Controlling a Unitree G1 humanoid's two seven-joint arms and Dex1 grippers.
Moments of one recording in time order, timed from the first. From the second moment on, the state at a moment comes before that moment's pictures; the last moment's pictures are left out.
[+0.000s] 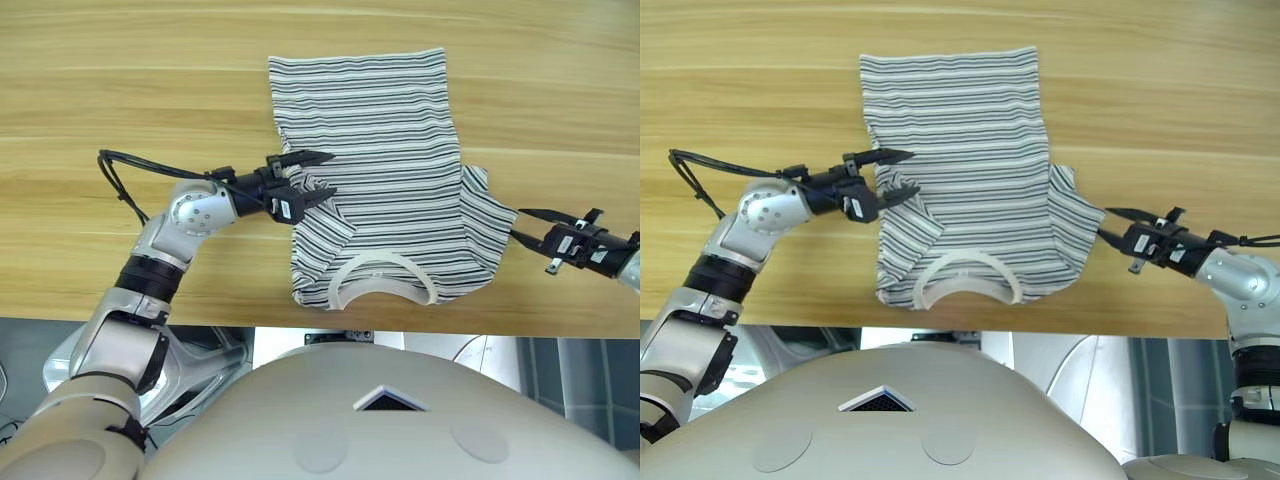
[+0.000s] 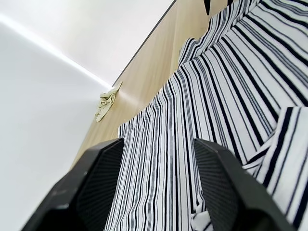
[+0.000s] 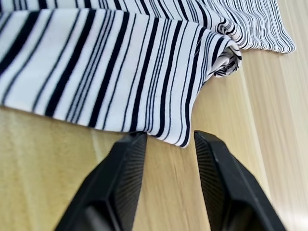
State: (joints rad) left arm -0.24 0.52 -0.39 0.33 0.27 -0.78 -0.62; right arm 0.22 -0.95 -0.06 0.42 -0.10 -0.68 0.79
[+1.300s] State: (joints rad) left arm -0.24 0.50 -0.40 0.35 0.31 -0.79 -0.60; right arm 0.16 -0.96 0.04 0.53 -0.10 -0.73 0.72
